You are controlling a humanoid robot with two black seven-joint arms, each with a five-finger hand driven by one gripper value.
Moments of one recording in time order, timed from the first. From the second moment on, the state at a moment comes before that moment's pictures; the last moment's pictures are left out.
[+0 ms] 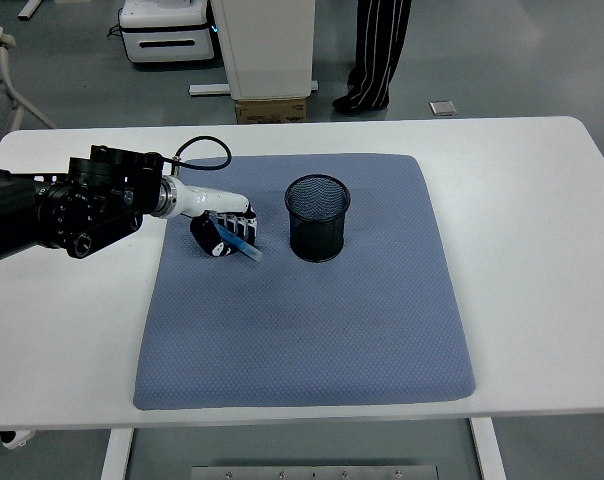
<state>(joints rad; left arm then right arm) -1.39 0.19 0.58 -0.63 0.85 -0.21 -0.34 0.04 0.00 0.15 0.19 -0.17 0.05 0.08</state>
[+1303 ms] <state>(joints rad) -1.40 0.18 0.58 -0.63 0.85 -0.21 -0.34 0.04 0.00 0.15 0.19 -0.18 0.05 0.08</state>
